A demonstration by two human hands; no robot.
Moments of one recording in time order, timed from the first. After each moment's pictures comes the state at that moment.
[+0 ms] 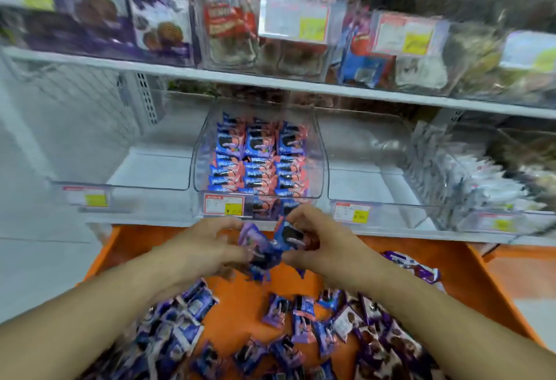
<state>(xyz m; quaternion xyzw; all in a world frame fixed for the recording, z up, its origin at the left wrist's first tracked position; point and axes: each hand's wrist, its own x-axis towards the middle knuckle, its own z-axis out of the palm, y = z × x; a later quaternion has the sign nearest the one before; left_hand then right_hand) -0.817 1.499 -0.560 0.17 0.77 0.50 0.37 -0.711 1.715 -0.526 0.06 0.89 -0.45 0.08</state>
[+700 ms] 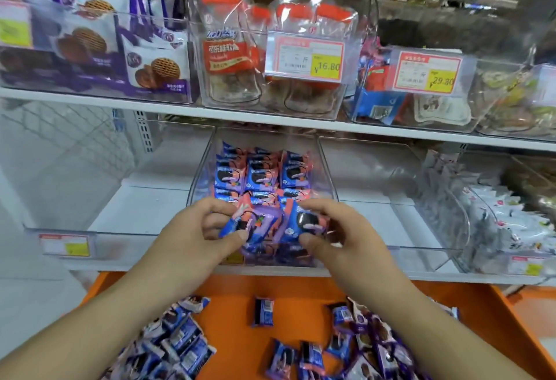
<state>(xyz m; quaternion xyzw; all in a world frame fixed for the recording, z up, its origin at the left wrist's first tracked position) -0.875 1.508 -0.523 0.16 0.80 0.56 0.14 -0.764 1.731 -0.512 0.10 0.87 -0.46 -0.14</state>
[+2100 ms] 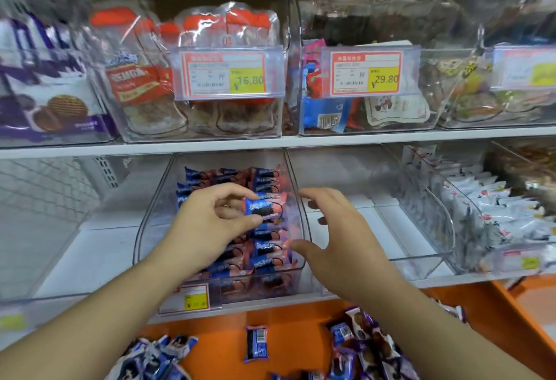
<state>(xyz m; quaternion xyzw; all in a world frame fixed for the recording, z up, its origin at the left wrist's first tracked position) -0.938 1.612 -0.519 0.29 0.79 0.54 0.07 -0.786 1.788 -0.512 0.11 0.93 -0.30 -0.18</state>
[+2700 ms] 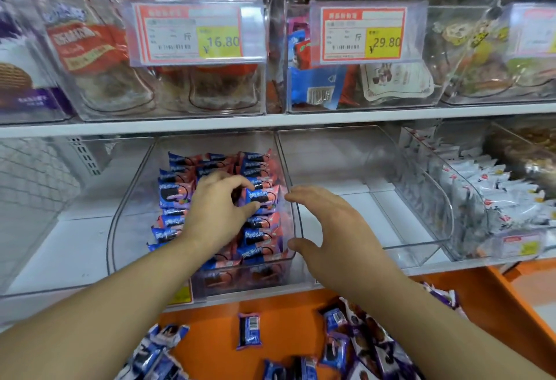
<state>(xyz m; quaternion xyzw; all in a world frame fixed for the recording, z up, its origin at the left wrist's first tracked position) -0.972 1.659 -0.576 0.31 0.88 0.34 -0.07 -0.788 1.805 -0.537 0.11 0.95 -0.23 -0.15</state>
